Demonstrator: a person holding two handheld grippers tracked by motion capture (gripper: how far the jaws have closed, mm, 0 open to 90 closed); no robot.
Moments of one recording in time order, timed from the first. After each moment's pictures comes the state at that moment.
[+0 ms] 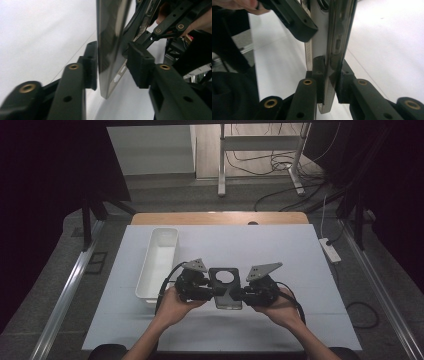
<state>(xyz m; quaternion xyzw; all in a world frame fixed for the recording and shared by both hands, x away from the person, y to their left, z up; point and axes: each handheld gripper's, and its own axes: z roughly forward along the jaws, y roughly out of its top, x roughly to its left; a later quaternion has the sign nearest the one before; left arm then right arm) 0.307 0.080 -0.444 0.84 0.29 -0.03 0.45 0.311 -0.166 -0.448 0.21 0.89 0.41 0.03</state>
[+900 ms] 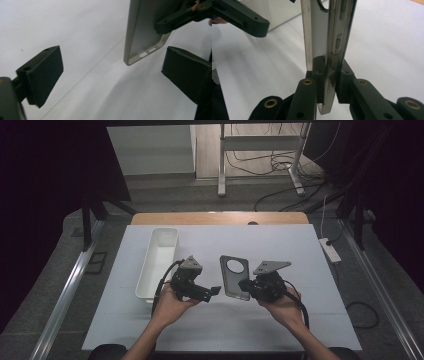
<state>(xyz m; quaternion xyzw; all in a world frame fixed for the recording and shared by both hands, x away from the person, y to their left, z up) 0.311 0.090 -0.453 0.83 0.36 0.07 0.42 0.314 -0.178 -0.445 0.29 0.86 0.40 0.10</state>
